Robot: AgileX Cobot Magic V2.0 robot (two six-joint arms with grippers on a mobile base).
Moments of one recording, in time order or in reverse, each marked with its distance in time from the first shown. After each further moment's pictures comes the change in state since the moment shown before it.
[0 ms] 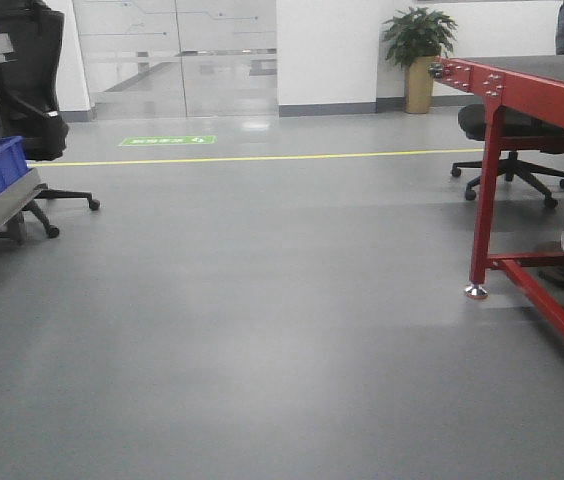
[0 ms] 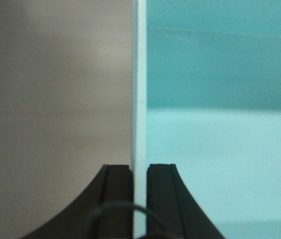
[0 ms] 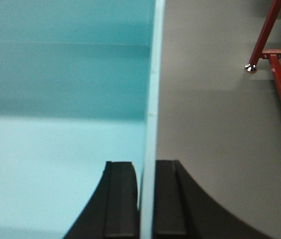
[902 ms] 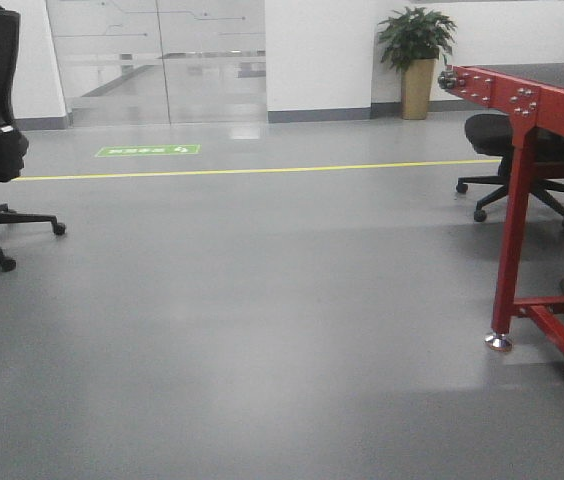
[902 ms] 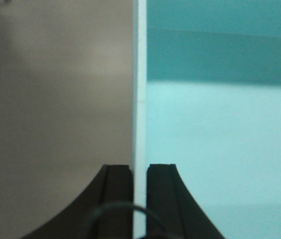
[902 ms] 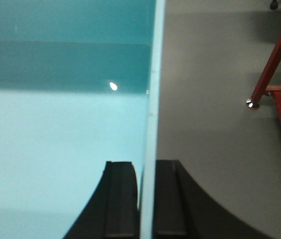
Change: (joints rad) left arm 0.000 0.000 0.000 0.010 -0.002 0.000; right arm 0.000 0.000 0.000 0.002 0.000 0.000
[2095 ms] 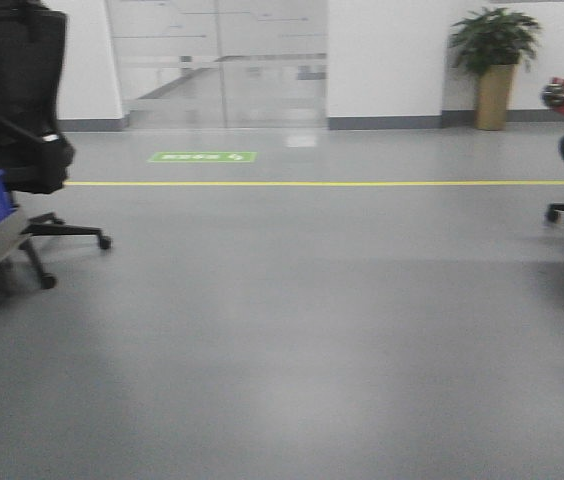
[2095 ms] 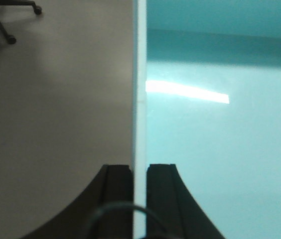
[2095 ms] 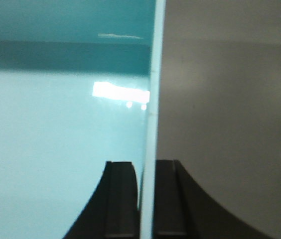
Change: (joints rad) left arm 0.000 0.000 0.000 0.000 -0.004 0.000; right arm 0.000 0.000 0.000 0.000 0.000 0.000
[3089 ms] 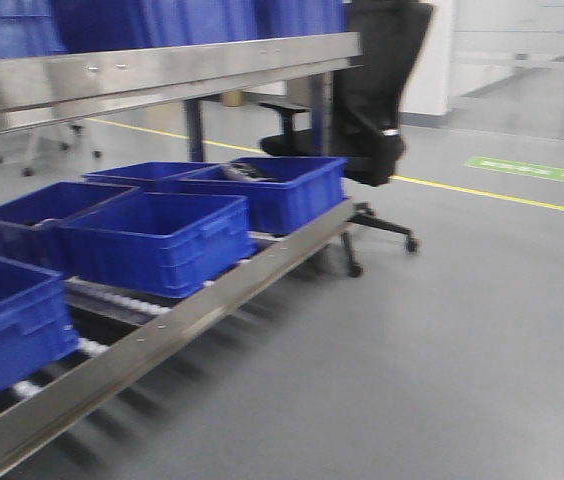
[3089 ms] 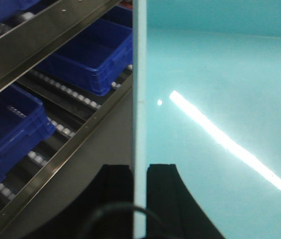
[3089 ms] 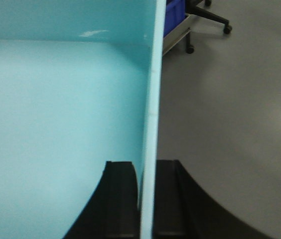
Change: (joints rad) left arm 0.000 0.000 0.000 0.002 -0.001 0.000; right arm 0.000 0.000 0.000 0.000 -0.002 0.000
